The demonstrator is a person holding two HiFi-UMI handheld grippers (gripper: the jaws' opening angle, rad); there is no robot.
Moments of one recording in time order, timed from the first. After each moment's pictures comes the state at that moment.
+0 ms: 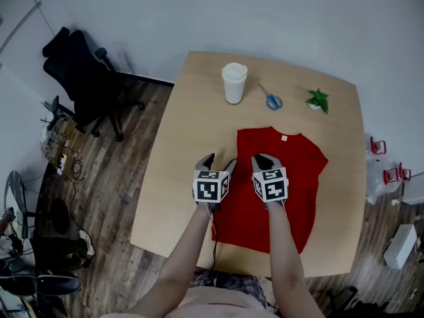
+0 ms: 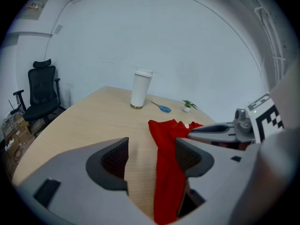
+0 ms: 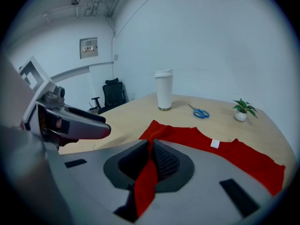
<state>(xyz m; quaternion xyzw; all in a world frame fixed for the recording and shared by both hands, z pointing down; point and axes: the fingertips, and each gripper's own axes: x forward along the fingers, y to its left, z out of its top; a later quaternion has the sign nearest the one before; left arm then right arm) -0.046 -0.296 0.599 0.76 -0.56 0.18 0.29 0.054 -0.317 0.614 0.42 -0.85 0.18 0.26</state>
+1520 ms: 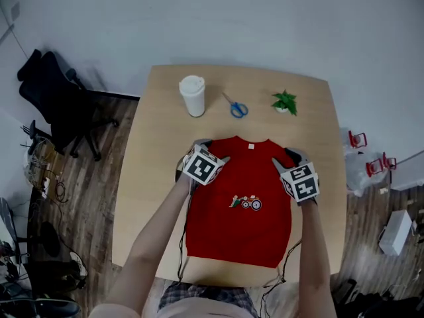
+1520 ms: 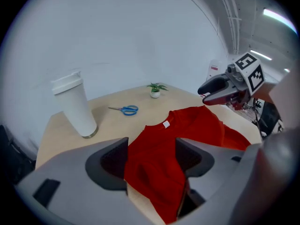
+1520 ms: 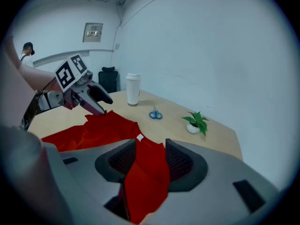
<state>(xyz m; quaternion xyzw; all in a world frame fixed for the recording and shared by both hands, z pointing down) 0.067 -0.386 0.596 0.85 -0.35 0.36 0.14 0.248 -0.361 0.568 0.44 -0.83 0.10 0.35</state>
